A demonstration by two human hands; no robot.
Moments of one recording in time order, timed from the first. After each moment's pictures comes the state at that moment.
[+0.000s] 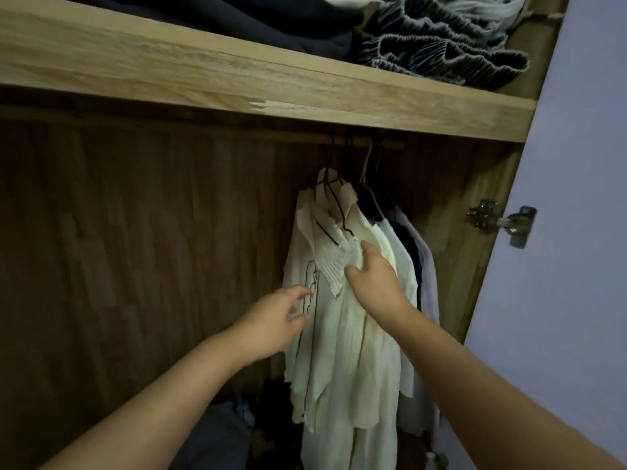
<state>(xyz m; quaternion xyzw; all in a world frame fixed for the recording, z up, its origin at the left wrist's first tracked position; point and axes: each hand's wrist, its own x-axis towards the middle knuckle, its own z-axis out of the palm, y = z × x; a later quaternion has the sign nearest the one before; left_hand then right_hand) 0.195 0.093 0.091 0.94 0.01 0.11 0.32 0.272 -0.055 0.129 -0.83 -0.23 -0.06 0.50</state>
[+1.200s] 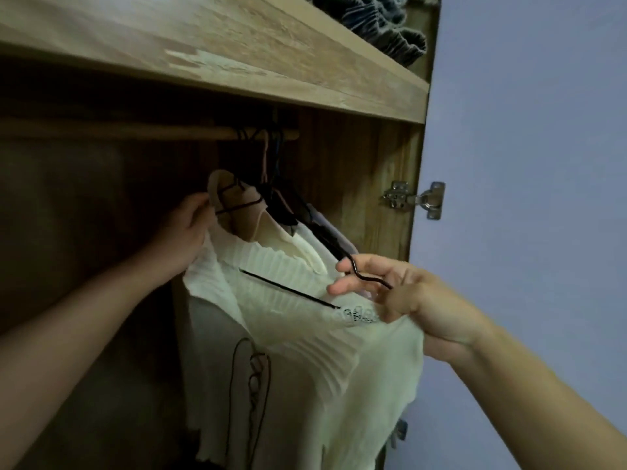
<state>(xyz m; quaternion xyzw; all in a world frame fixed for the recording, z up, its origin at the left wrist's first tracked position) 0.356 0.175 0.175 0.85 -0.12 0.23 0.45 0.243 -0.099 0.138 -0.64 -0.21 0.10 0.73</state>
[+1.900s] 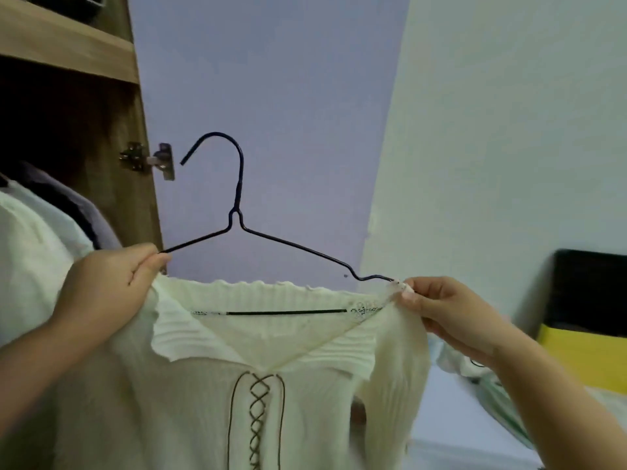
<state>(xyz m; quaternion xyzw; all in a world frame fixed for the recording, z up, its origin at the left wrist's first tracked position) 0.213 -0.073 0.093 0.82 -0.35 0.33 0.30 -0.024 -0.381 0.101 -0.78 0.09 -0.13 0.60</state>
